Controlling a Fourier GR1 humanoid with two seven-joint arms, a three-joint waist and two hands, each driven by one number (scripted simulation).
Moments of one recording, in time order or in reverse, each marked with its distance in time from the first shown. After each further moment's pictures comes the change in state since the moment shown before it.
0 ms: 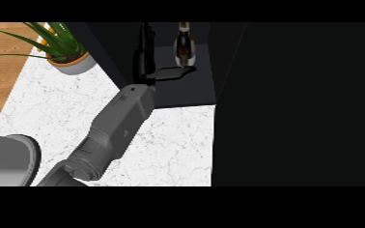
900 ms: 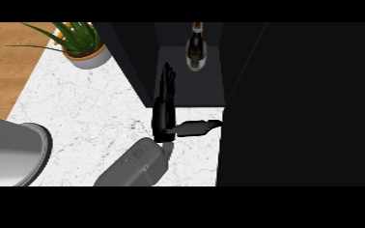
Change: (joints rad) left arm 0.494 0.004 -0.532 -0.748 0.125 0.394 0.103; right arm 0.020 -0.030 -0.051 -0.015 0.011 -0.017 0.004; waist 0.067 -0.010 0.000
